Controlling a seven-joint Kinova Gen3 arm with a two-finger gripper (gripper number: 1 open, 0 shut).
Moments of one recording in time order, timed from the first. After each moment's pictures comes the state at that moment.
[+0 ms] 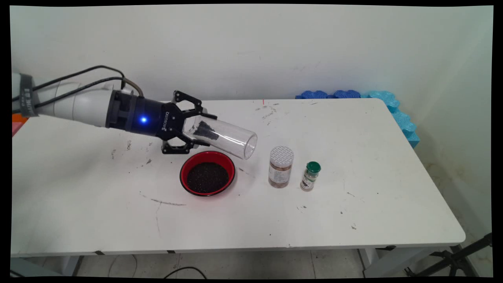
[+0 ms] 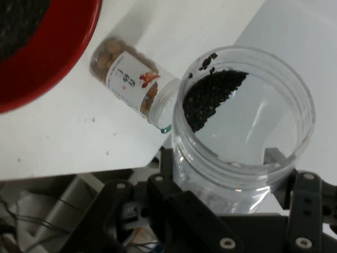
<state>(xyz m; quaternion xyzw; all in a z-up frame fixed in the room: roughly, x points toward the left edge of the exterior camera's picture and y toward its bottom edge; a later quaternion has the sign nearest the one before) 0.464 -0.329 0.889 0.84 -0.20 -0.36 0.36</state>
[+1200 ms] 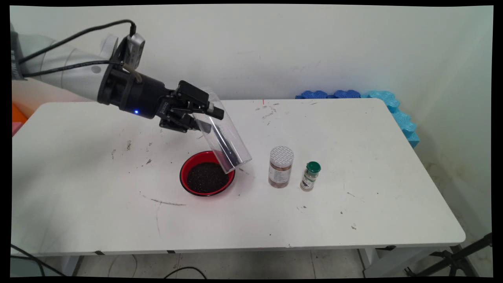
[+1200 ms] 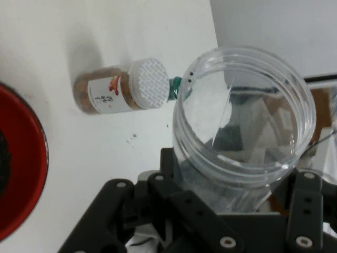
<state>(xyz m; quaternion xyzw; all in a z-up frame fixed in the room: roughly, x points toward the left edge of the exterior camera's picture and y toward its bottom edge) 0.442 -0.340 0.955 0.67 -0.57 -0.20 0.43</state>
